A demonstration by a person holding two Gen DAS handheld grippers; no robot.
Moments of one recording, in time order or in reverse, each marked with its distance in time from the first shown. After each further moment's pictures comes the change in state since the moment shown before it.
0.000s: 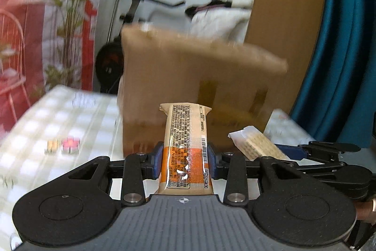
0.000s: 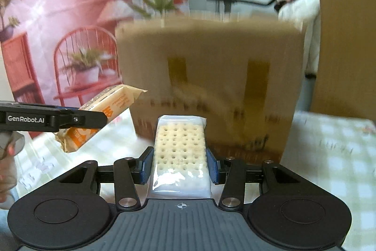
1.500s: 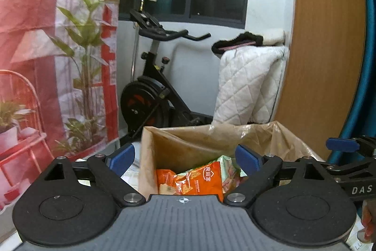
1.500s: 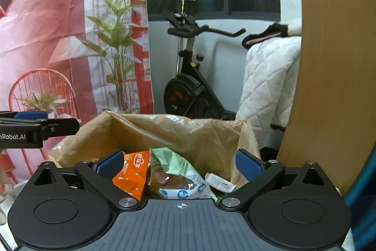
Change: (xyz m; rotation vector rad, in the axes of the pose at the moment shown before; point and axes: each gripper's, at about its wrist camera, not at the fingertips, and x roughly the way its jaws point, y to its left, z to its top) left arm 0.048 0.016 0.174 0.043 -0.068 0.173; right arm 0.049 -0.027 0.188 -0.004 -0.048 -0.215
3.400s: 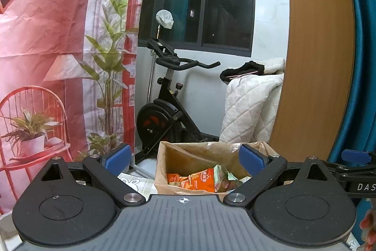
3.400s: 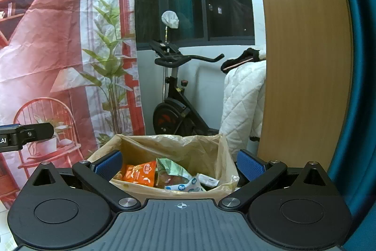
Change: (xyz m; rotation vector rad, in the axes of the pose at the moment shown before) left arm -0.103 -0.029 0.005 -0.027 -0.108 0.089; right arm -0.120 0.012 0.001 0.074 -0.097 -0.074
